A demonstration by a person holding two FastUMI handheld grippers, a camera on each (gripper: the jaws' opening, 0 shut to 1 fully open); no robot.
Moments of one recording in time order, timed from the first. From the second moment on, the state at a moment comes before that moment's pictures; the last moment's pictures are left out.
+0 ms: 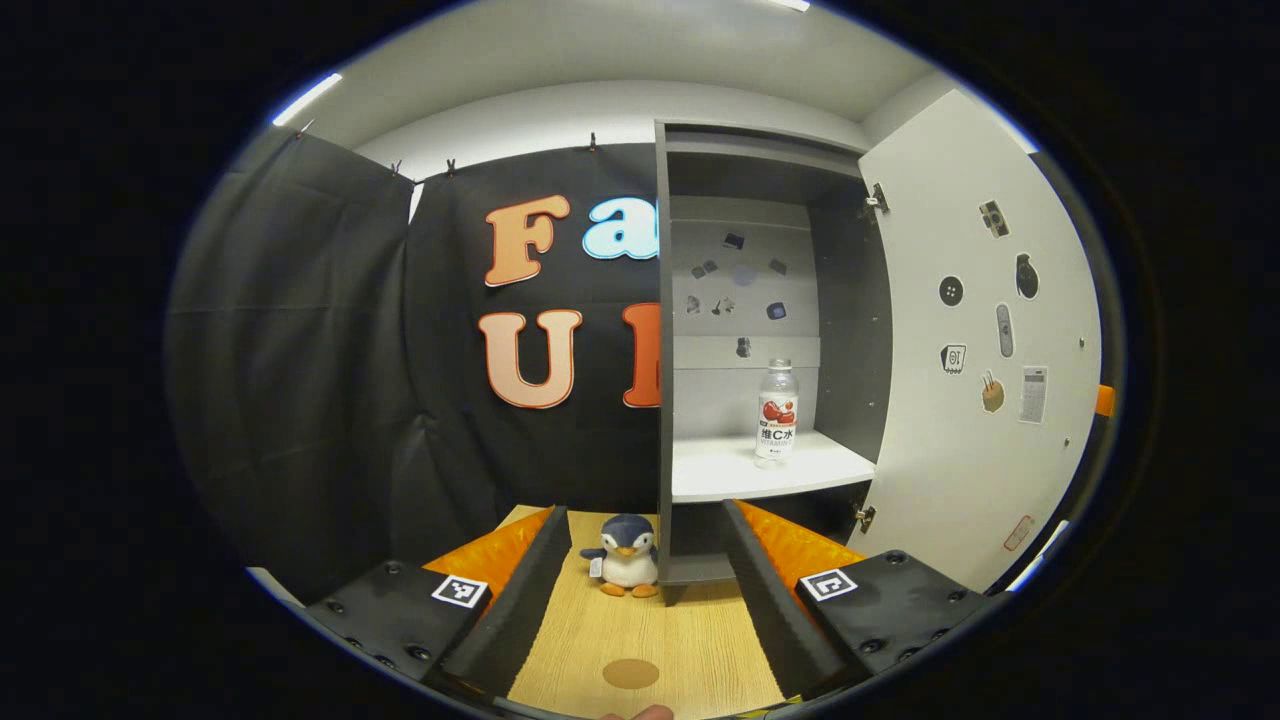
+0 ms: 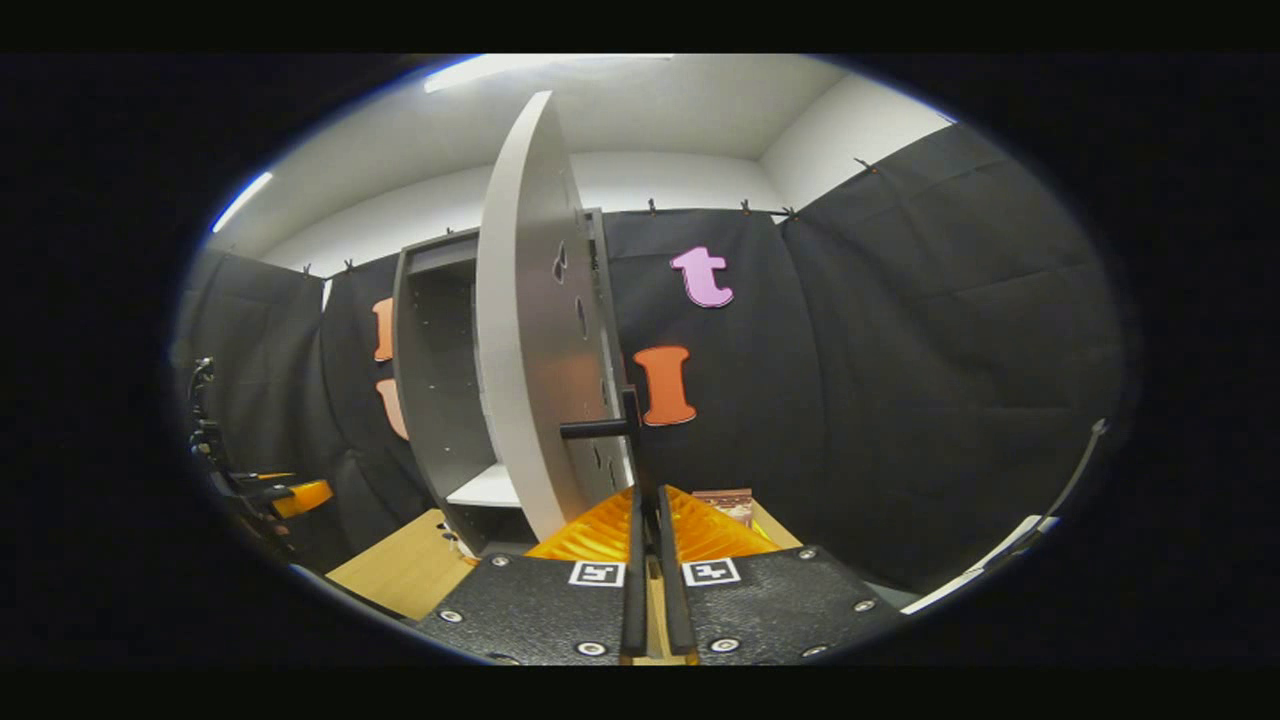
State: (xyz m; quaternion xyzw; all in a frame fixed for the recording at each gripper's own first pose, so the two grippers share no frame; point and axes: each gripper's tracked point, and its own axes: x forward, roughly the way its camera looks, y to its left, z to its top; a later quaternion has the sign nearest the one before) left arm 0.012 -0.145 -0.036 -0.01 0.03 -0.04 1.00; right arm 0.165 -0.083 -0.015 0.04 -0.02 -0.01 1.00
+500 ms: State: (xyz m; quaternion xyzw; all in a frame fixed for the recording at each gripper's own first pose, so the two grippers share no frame) left arm 0.134 -0.267 -0.017 0.00 0.00 -0.15 0.99; right arm 0.125 -0.097 -0.001 0.04 -0.05 -0.11 0.99
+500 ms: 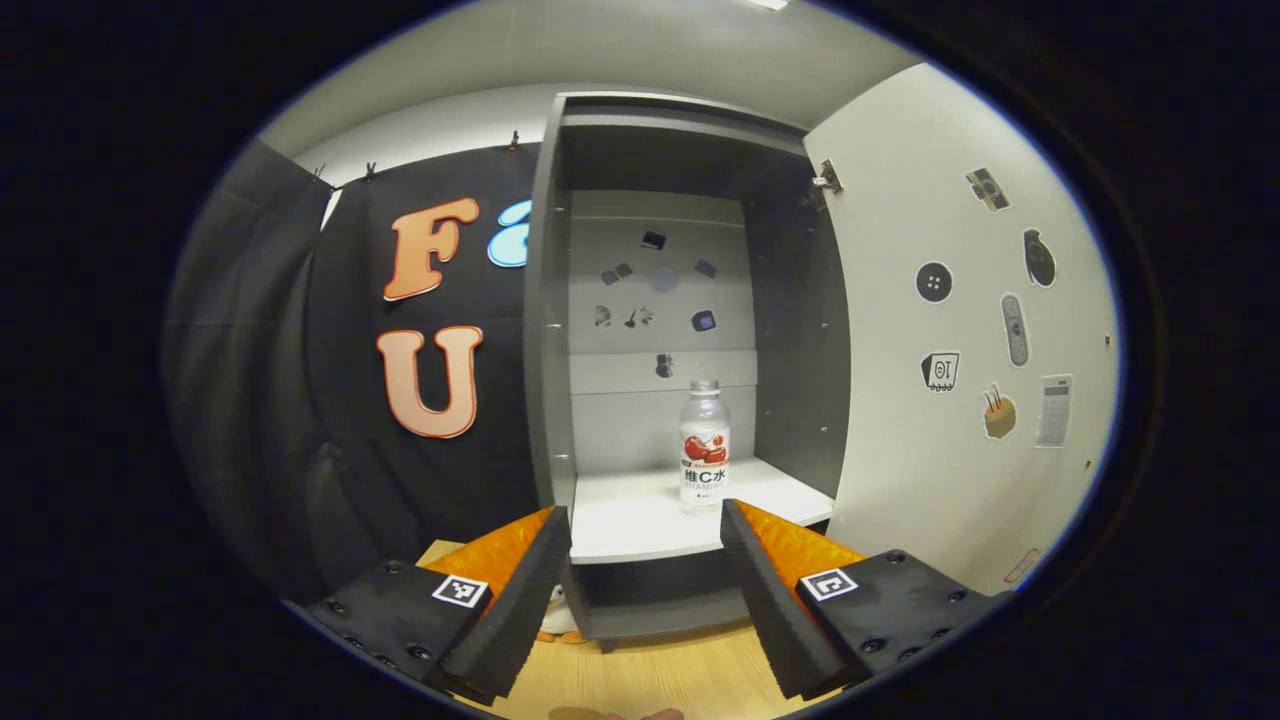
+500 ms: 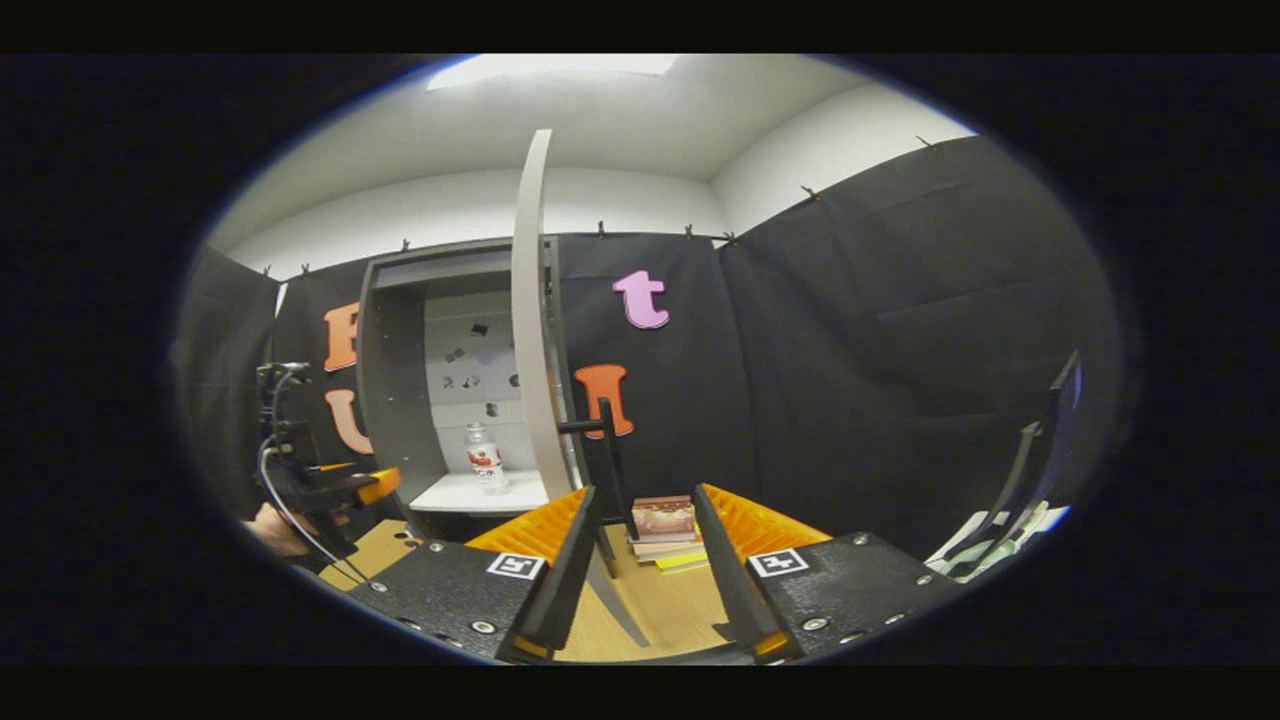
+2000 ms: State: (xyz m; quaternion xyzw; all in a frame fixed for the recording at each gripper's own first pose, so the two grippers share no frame) left arm 0.354 -0.399 -0.053 0.00 0.00 -0.21 0.98; right arm 0.157 -0.040 -0.008 0.00 -0.03 -0.17 0.98
